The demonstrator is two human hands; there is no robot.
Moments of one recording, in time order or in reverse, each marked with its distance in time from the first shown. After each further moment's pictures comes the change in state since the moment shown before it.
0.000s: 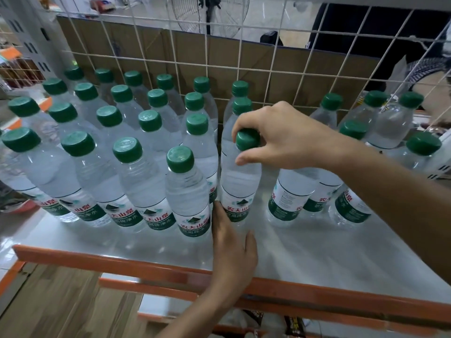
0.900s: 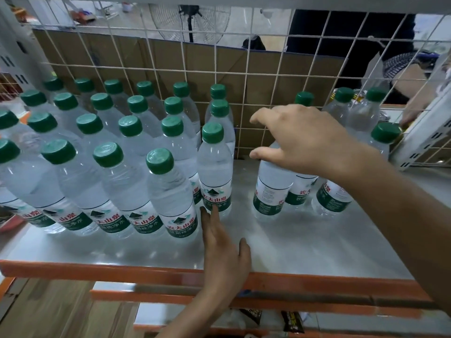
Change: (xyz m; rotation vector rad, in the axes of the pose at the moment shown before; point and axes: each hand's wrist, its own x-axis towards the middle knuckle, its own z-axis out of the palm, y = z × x) left_hand -0.017 0.001 0.004 0.132 -0.093 0.041; right_hand -0.046 0.012 -0.006 -0.383 0.102 0.243
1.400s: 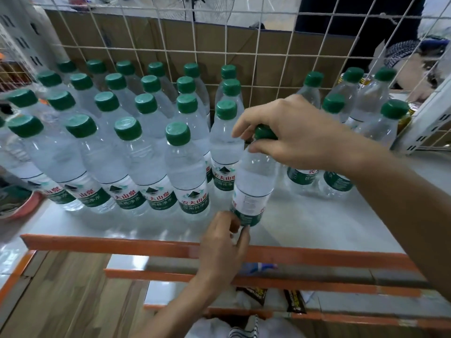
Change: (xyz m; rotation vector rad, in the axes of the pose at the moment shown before) left_hand -0.019 -0.030 -0.021 0.039 0.113 0.236; right_hand -0.022 -0.037 -0.008 0.460 -0.004 -0.202
